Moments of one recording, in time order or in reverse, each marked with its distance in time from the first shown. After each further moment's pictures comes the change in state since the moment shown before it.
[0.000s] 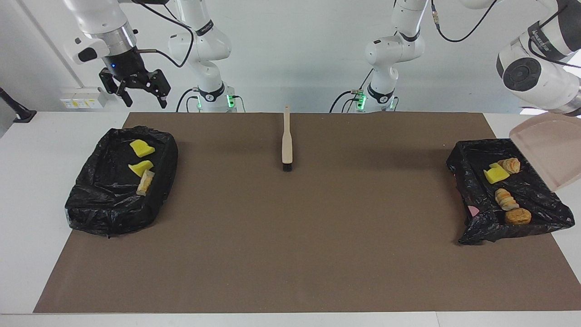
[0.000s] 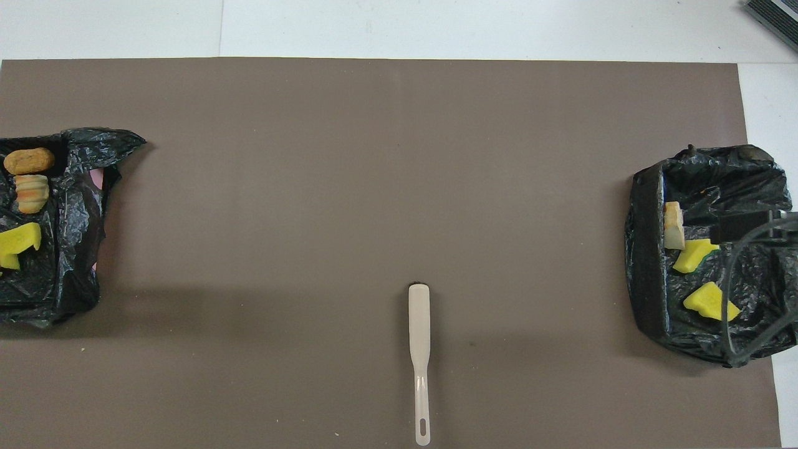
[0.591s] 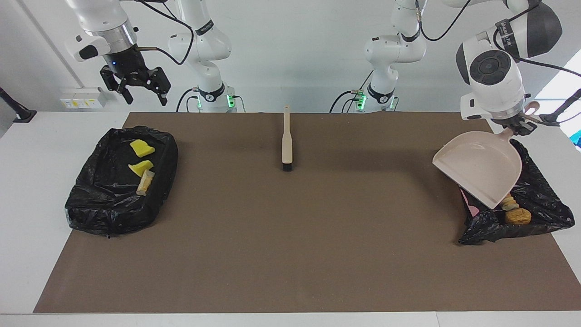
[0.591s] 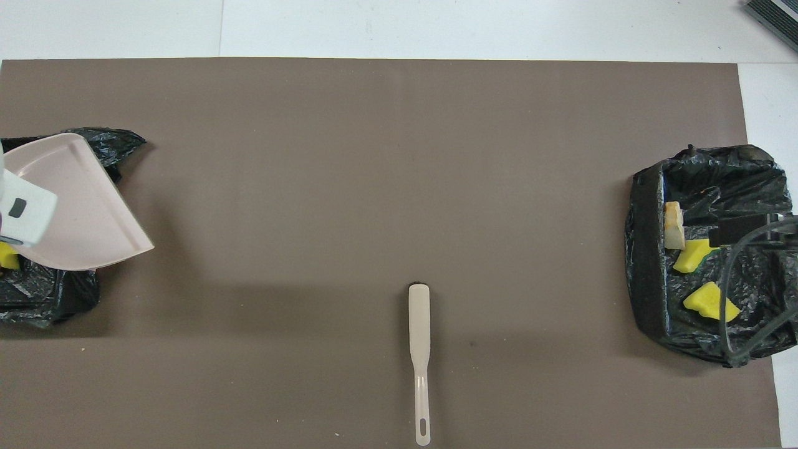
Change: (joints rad) left arm -0.198 -0.011 -0.009 0.001 -0.514 -0.186 -0.534; right arm -0.003 0.012 -0.002 -0.011 -0.001 0.010 0.000
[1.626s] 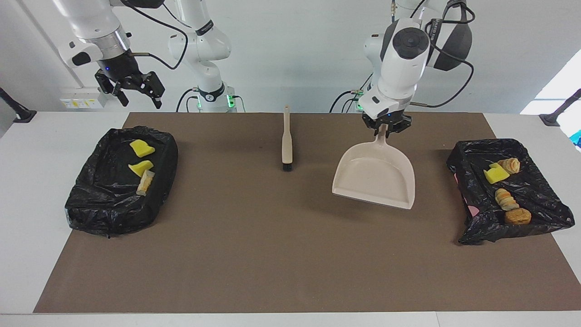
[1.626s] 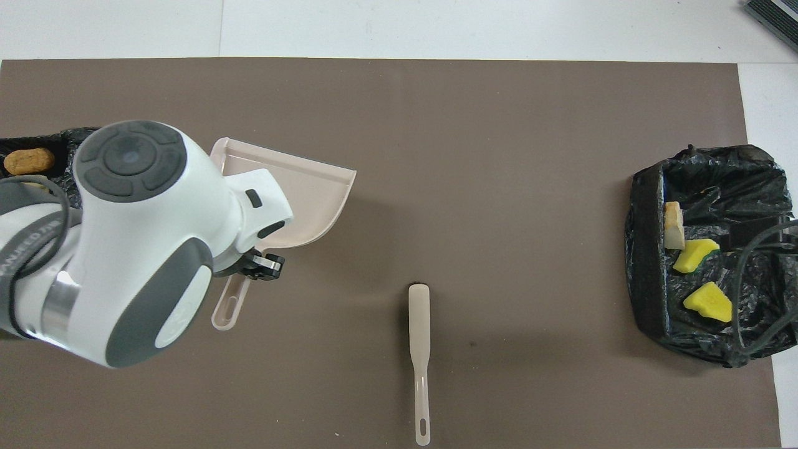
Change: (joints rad) left arm -0.293 0.031 -0.117 0.053 -0.603 0.019 -0.987; right arm 0.003 0.004 -0.041 -0.013 -0.013 -0.023 0.000
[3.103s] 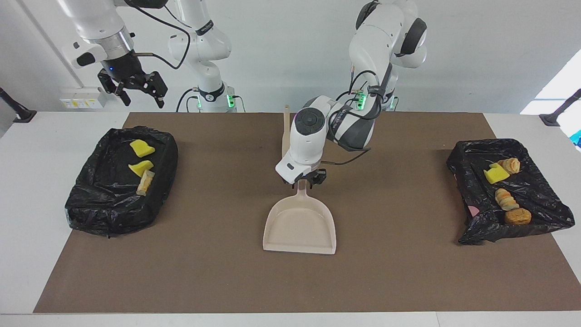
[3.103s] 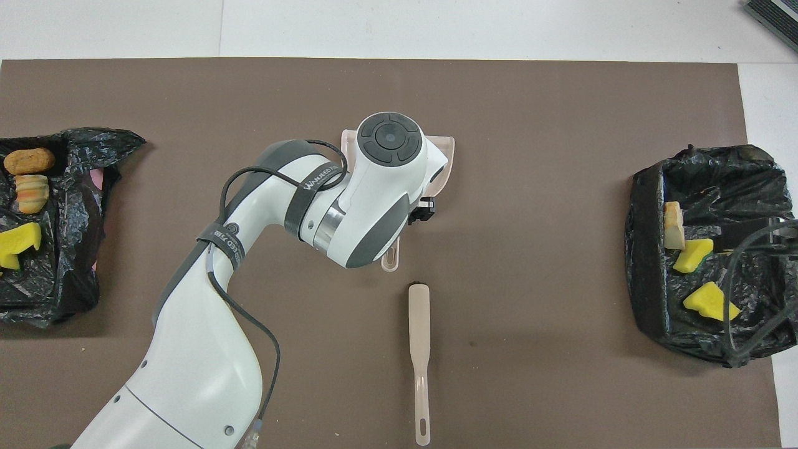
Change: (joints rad) left arm -0.213 0.565 0.026 0.424 -0.009 0.272 -0.430; right arm 0.017 0.000 0.005 0.000 -0.002 0.000 0.000
